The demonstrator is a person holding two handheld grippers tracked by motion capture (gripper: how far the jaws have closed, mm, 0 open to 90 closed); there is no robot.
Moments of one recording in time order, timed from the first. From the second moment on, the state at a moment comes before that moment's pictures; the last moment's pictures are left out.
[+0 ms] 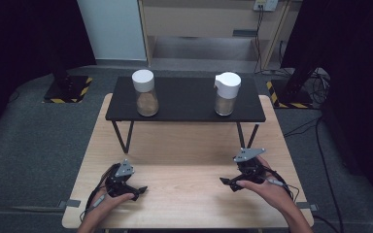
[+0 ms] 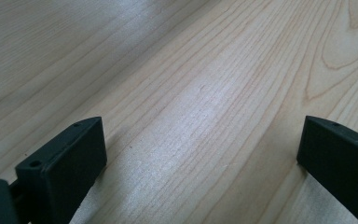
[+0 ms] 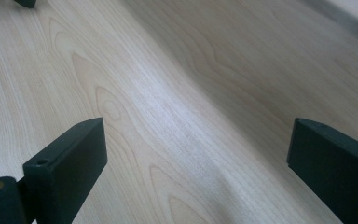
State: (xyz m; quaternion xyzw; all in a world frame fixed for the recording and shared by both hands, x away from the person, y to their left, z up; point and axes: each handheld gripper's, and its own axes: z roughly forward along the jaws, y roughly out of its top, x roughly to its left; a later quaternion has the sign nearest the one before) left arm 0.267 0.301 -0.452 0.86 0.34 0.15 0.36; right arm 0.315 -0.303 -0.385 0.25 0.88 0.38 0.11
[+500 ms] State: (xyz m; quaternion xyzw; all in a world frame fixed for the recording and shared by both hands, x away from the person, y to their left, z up) left arm 0.267 0.301 -0.452 0.86 0.34 0.15 0.36; right arm 0.313 -0.297 -0.410 0.25 0.88 0.38 0.10
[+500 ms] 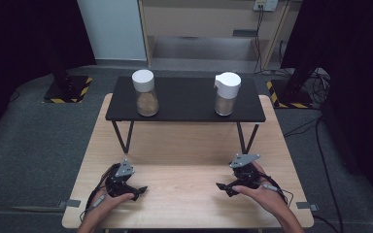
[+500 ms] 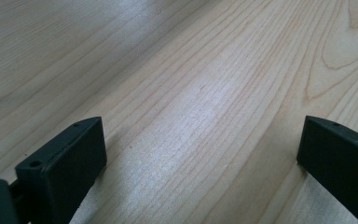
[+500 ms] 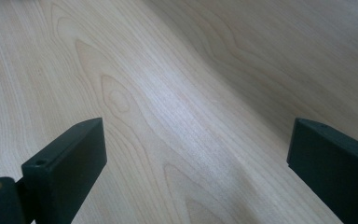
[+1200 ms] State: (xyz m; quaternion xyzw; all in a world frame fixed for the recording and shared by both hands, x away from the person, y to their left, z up) left arm 0.267 0.301 -0.452 0.86 0.34 0.15 0.36; right arm 0.302 -0.287 -0.434 0.25 0.88 0.39 0.10
